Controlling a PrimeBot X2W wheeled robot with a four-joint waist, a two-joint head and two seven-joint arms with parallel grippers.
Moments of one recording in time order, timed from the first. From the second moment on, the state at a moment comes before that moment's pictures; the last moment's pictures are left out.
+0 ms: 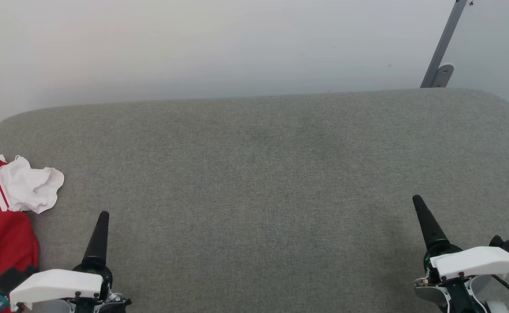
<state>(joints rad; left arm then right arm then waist) -0.04 0.12 0.07 0.21 -1.34 -0.04 0.02 -0.10 -0.06 -0.06 0.30 1.27 0.13 0.06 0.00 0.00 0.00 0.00</state>
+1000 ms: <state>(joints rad) 0.01 0.15 0.06 0.13 -0.88 -0.03 -0.09 -0.10 -0.05 -0.03 0.26 0.87 0.13 0.01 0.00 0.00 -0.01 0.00</state>
